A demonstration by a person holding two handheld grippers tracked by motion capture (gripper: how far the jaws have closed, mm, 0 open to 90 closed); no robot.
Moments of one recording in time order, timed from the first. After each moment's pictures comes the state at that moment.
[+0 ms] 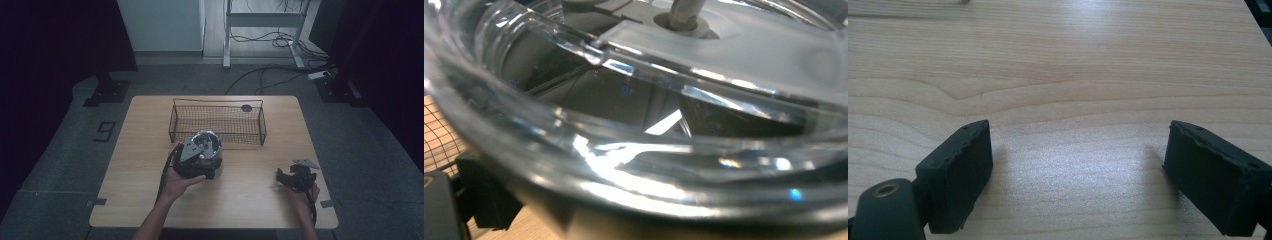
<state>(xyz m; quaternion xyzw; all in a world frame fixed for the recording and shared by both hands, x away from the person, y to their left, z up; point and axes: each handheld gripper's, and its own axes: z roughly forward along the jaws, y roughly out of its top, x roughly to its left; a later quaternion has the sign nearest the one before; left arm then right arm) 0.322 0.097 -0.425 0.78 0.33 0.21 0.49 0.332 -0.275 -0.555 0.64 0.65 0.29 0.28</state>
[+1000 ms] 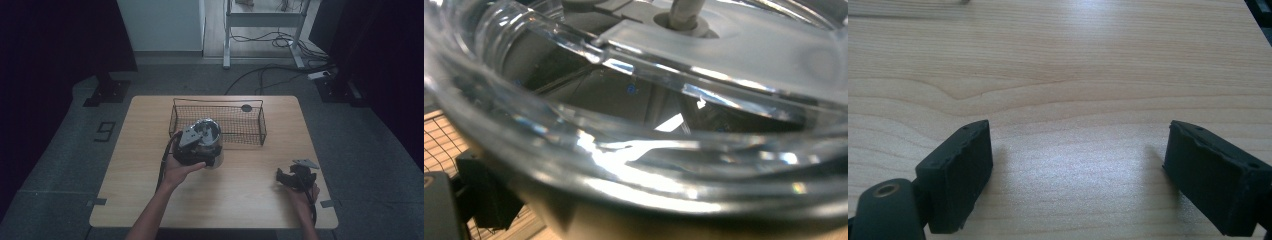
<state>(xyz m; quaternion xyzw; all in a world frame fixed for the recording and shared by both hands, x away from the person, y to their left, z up) 0.348 0.097 -0.401 0.78 0.33 0.20 0.50 0.332 -0.275 -0.555 0.64 0.65 0.29 0.28</state>
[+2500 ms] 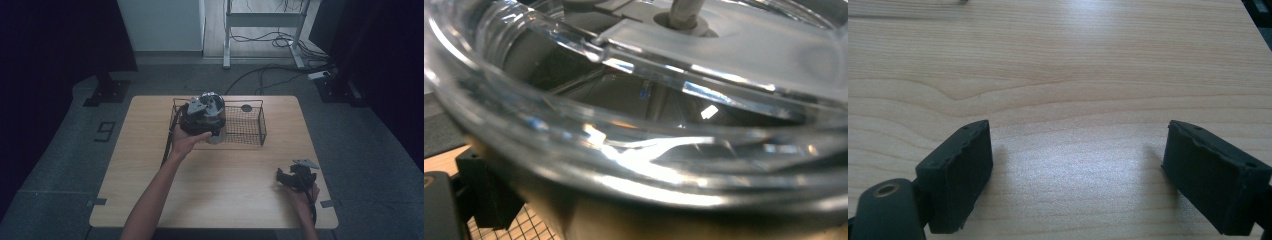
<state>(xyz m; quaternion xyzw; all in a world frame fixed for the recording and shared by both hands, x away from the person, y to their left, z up) 0.425 0.081 -0.378 0.76 0.35 0.21 0.50 0.332 -0.275 -0.555 0.64 0.65 0.29 0.28</state>
